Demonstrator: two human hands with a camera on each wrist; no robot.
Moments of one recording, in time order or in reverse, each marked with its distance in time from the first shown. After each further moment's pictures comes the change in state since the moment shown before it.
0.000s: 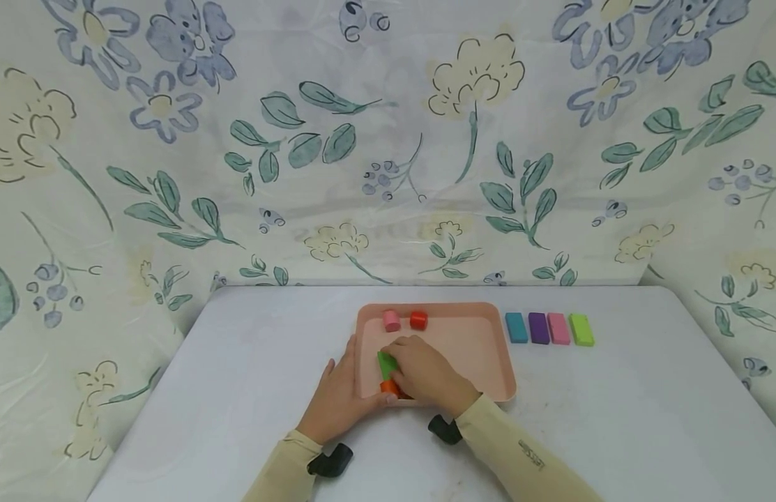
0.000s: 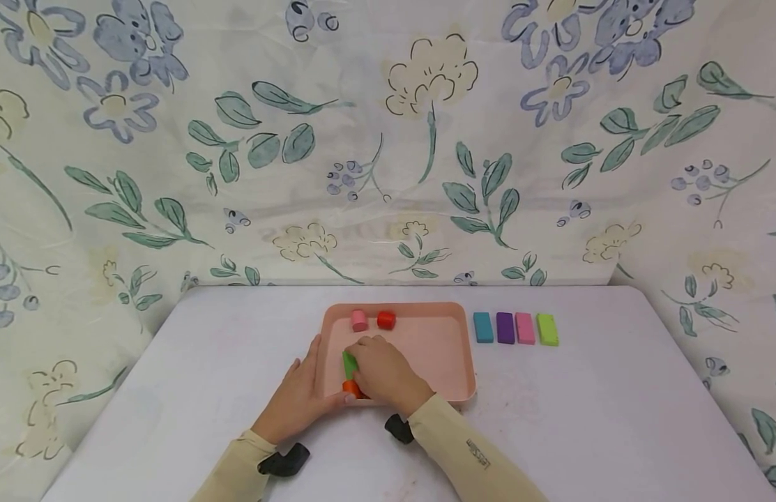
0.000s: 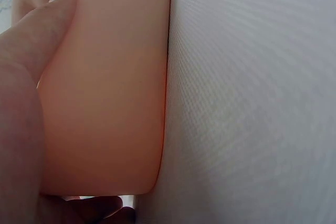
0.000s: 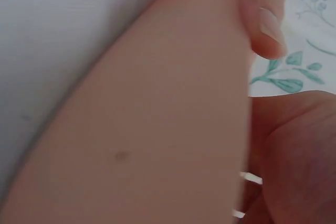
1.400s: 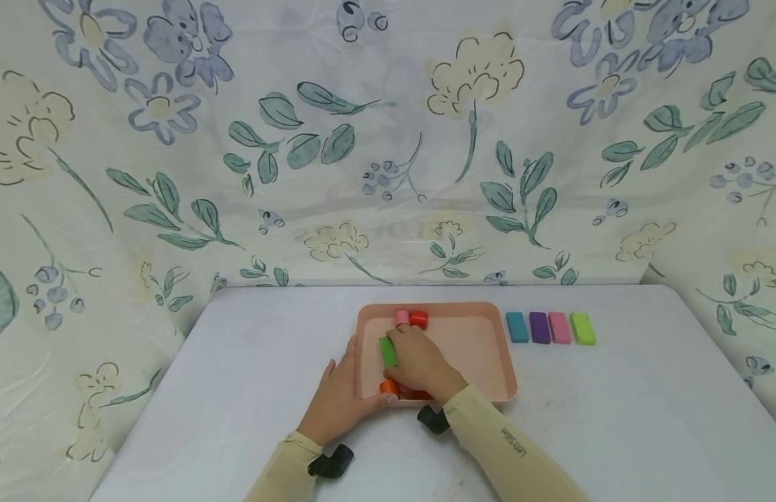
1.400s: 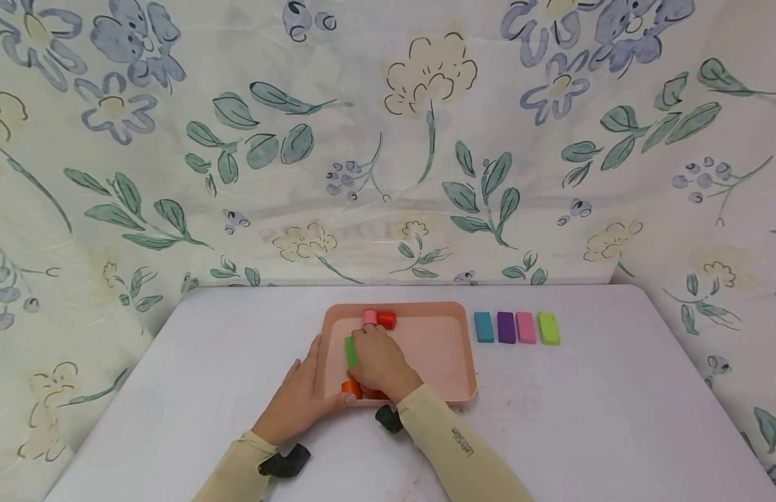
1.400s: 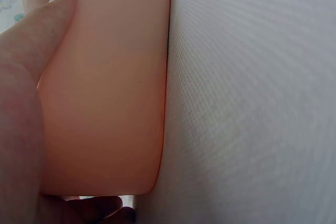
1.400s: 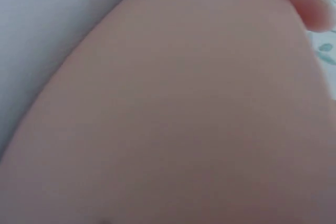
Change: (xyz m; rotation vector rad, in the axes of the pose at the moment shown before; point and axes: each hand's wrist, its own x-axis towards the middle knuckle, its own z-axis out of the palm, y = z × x) left_hand -0.003 0.003 -0.001 -0.002 0.010 -0.003; right_hand 0.026 0.001 0.004 0.058 -0.027 0.196
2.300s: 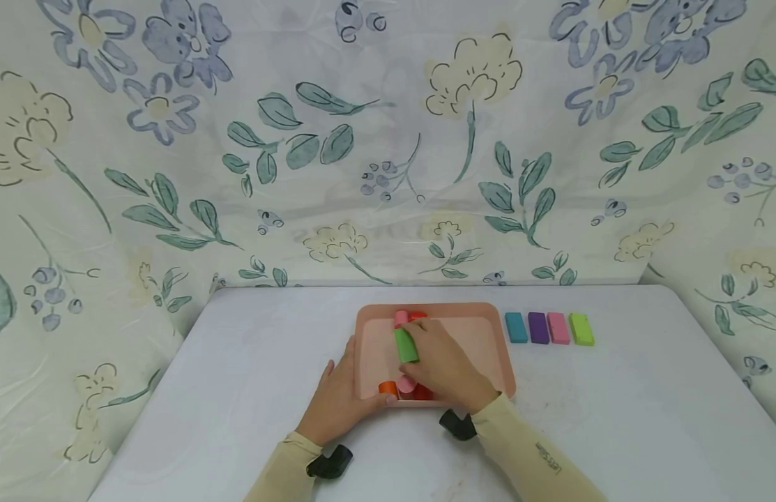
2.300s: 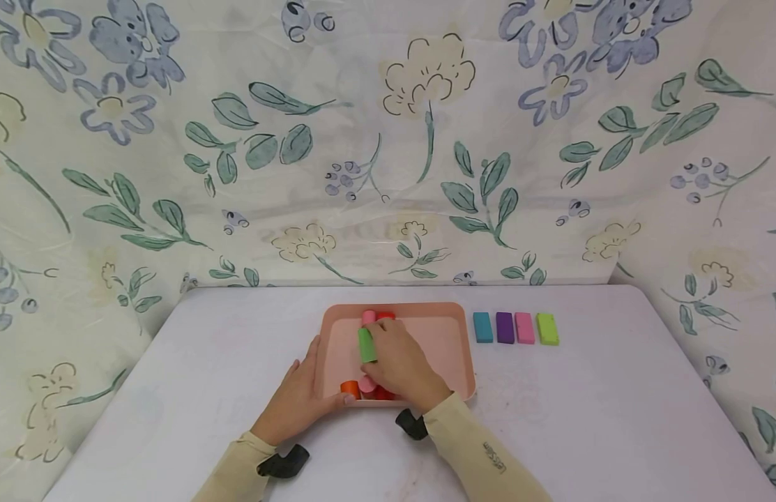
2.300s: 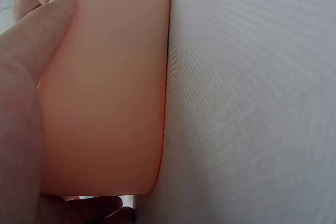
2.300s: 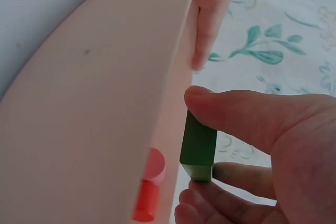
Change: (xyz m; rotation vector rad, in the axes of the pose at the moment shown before) left_hand 0.001 -0.003 0.002 0.007 0.013 0.030; right_hand -0.032 0.018 -0.020 0.142 0.112 -0.002
